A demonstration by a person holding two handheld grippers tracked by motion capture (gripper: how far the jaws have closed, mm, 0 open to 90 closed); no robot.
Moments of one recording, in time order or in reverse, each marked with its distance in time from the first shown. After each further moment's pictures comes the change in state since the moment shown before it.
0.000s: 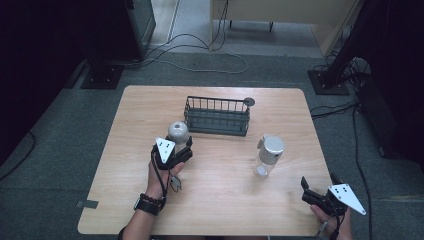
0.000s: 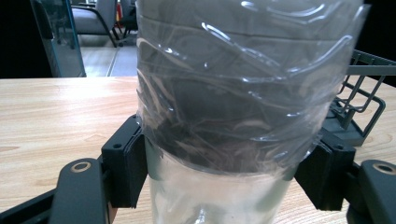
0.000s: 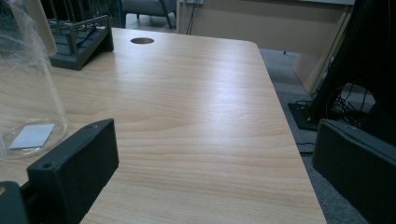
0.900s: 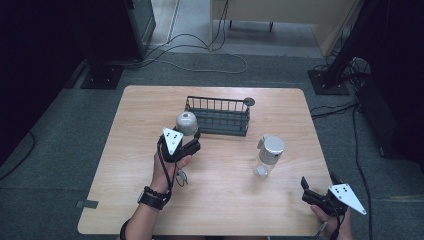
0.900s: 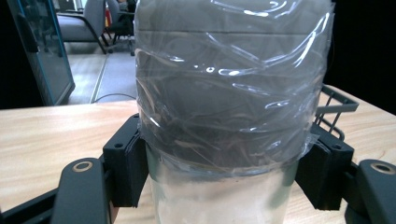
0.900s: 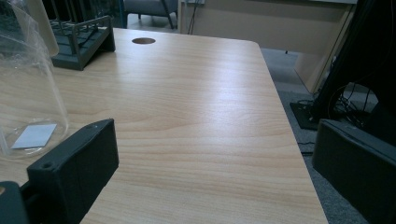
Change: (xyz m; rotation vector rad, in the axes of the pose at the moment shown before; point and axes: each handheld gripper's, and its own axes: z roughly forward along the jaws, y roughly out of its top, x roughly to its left) left arm -0.027 0.047 0.003 -0.010 -0.043 0.029; right arm -0.001 0.000 0.000 -0.001 0.007 0.004
